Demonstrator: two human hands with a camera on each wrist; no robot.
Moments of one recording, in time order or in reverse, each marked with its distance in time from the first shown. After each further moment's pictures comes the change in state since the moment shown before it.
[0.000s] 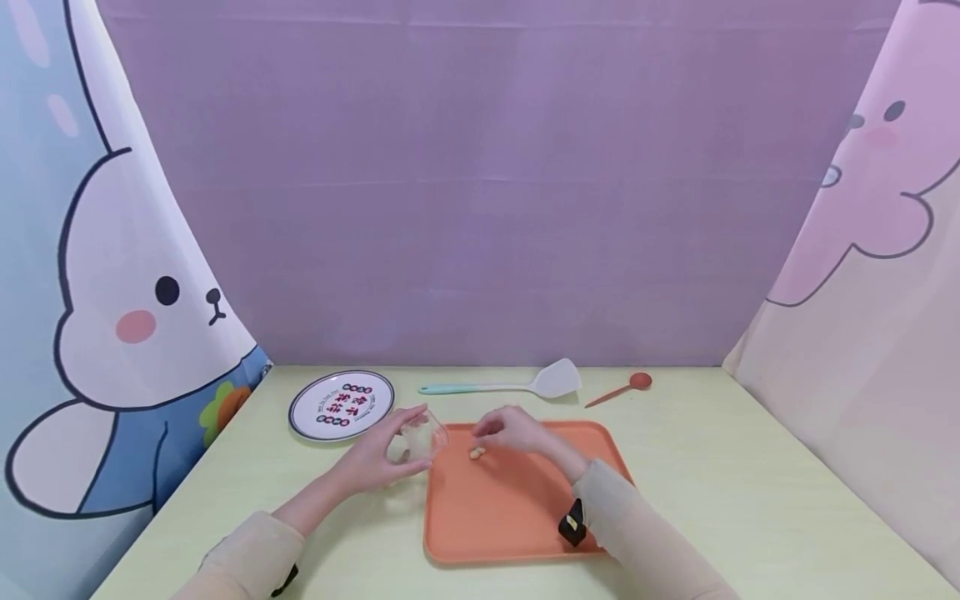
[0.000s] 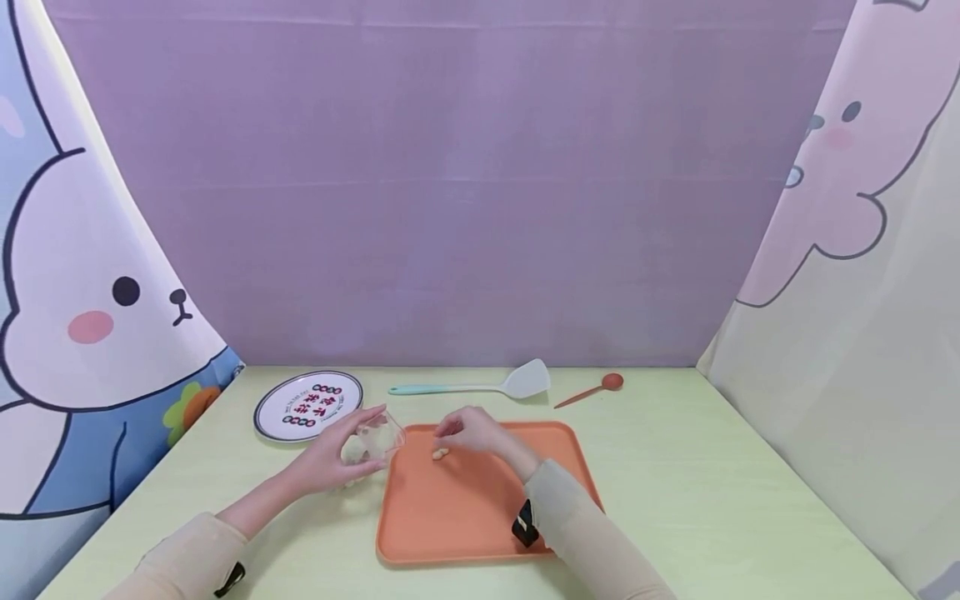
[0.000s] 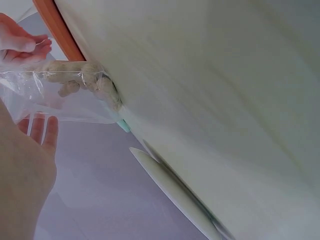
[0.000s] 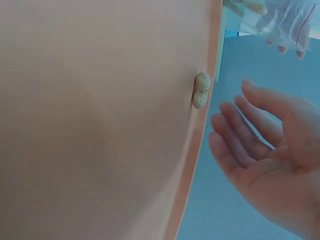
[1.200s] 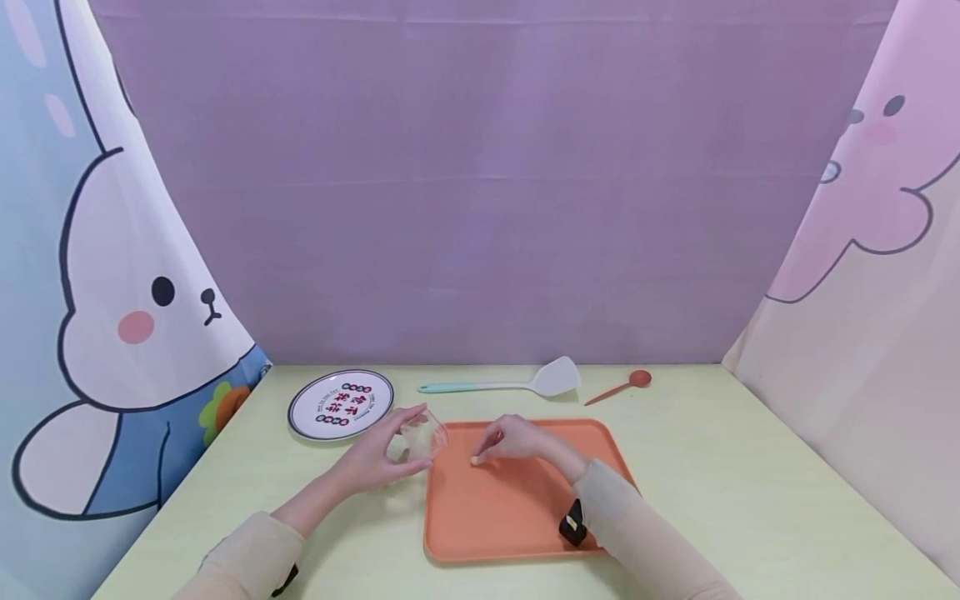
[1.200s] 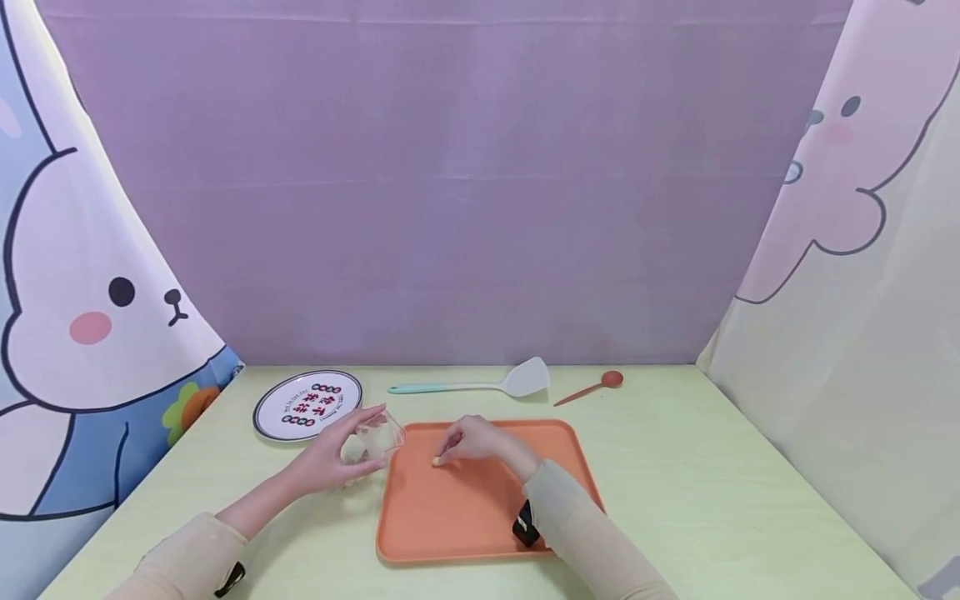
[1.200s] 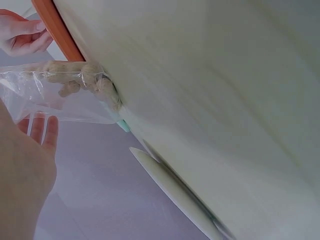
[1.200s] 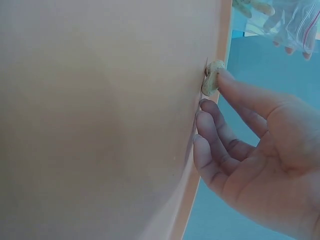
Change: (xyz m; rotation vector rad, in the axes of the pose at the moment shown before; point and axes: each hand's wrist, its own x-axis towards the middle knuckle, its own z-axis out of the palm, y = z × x) left_hand 0.001 -0.001 0.000 0.006 -0.012 0.003; right_hand -0.003 0.006 0.007 -0.036 -0.119 0.109
